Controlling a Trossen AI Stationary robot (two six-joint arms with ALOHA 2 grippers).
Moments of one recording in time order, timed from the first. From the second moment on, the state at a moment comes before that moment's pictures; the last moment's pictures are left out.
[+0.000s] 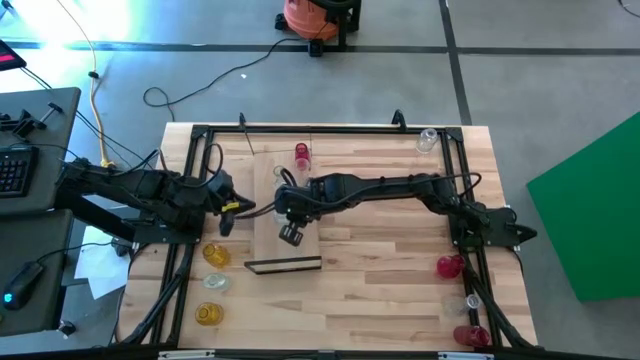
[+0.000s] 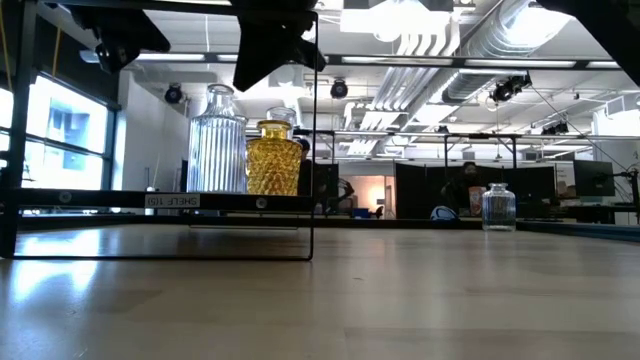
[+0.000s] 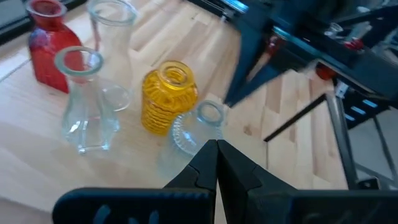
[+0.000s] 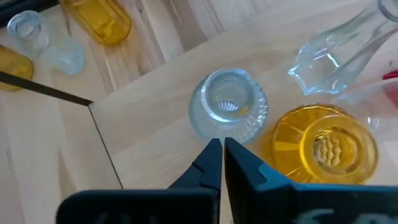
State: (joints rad) left arm -0.21 0.65 0.68 -0.57 -0.29 -0.55; right arm 0.08 2.26 2.31 -1.06 0.13 0.44
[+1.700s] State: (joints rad) left arm -0.21 0.65 0.68 -0.47 -0.27 -0.55; right arm -0.05 2.35 2.31 -0.73 -0.08 0.26
